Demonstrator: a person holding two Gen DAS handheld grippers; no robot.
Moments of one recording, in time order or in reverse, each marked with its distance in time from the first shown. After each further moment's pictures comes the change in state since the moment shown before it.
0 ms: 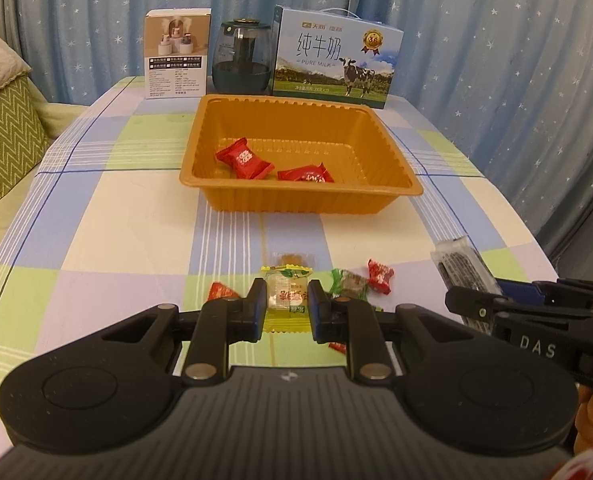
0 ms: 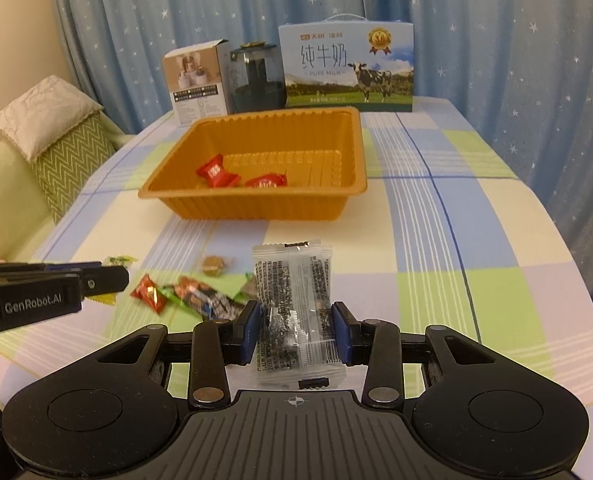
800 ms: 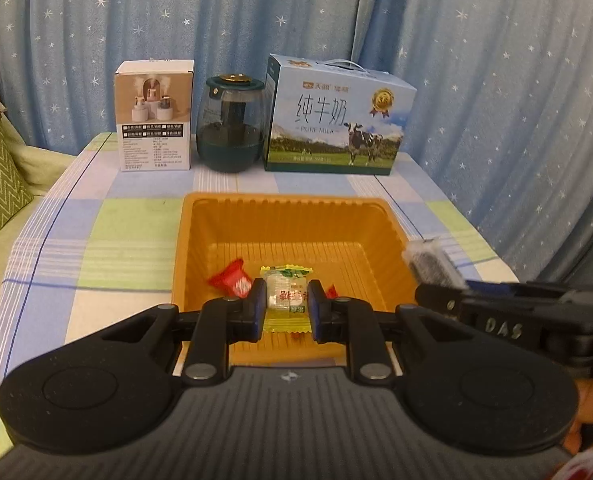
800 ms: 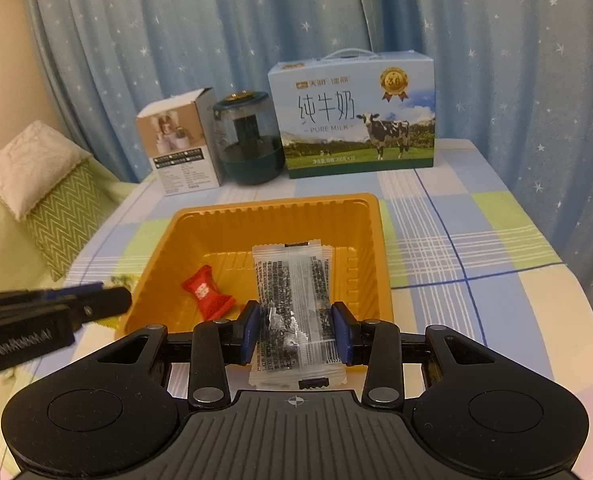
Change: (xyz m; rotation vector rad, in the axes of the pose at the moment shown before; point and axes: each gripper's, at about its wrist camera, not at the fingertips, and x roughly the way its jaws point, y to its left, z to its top) left arm 0.065 0.021 0.127 0.011 -0.075 -0.045; right arm 0.085 -0.010 0.132 0.051 -0.032 0.025
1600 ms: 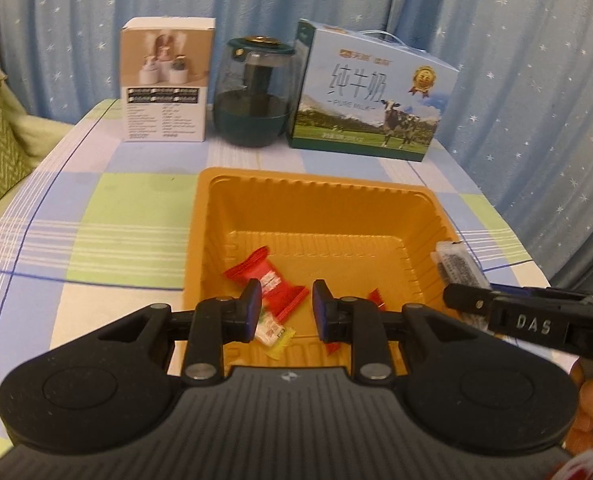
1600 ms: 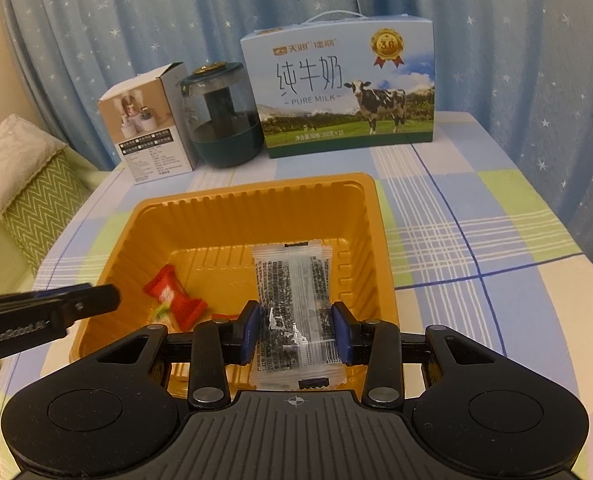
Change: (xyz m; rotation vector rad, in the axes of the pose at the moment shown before) left arm 0.058 0.035 -0.002 -0.056 0.069 0.021; right arm 0.056 -0.017 0.006 0.044 0.059 -0.029
